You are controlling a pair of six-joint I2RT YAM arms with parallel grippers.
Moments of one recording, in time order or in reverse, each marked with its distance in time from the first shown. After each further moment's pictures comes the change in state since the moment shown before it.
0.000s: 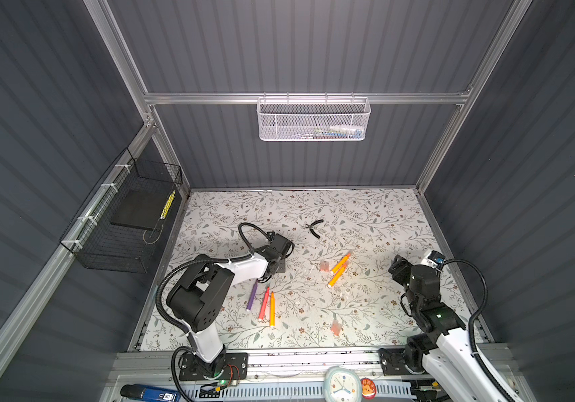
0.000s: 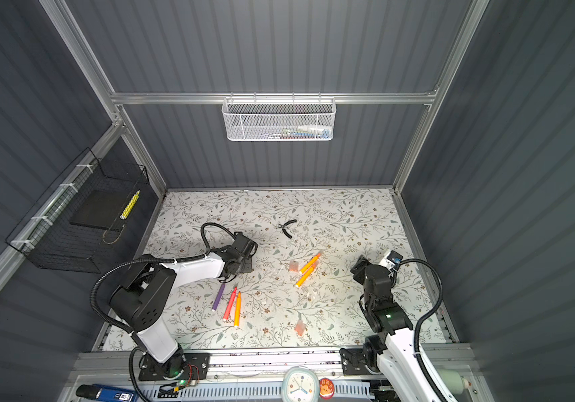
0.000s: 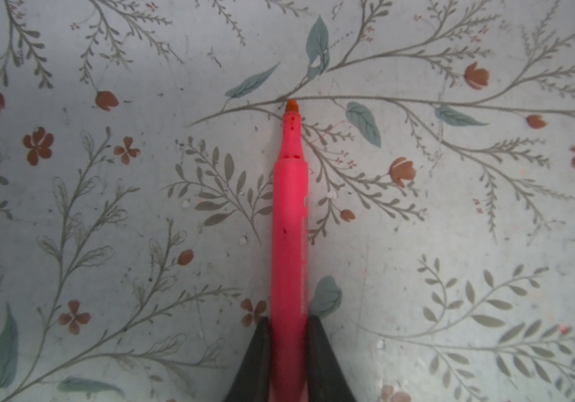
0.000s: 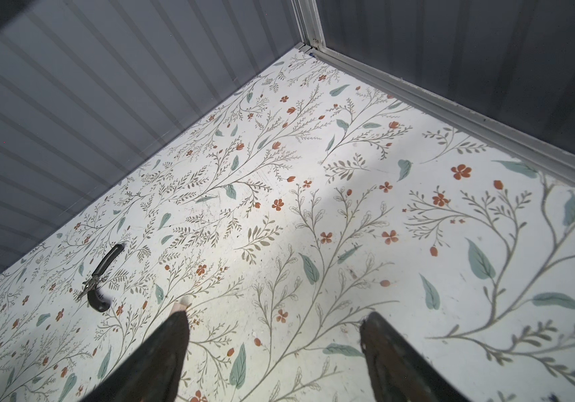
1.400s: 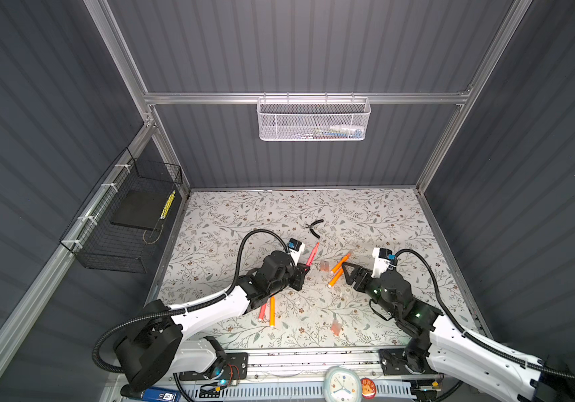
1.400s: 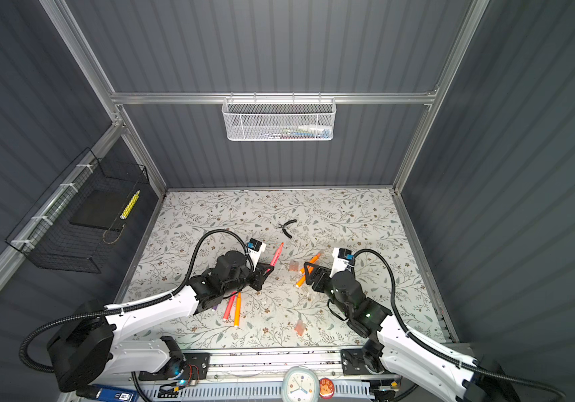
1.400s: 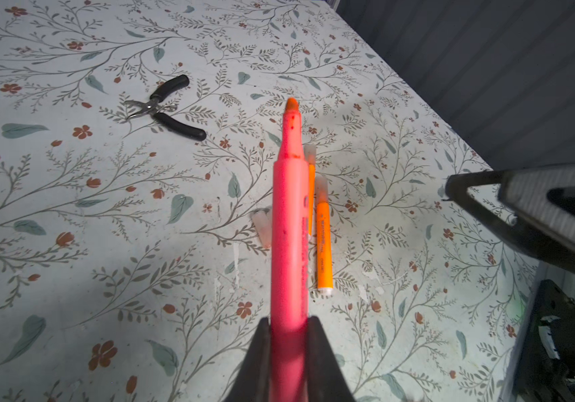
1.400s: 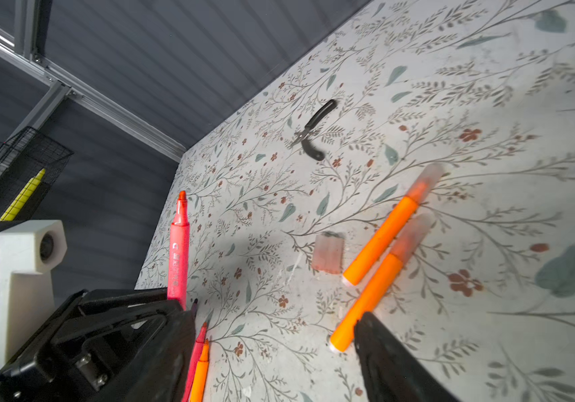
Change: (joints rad) left arm -0.239 -0.460 -0.299 0.446 0.394 0.200; right arm 0.587 0.244 0.011 0.363 -0.176 0.237
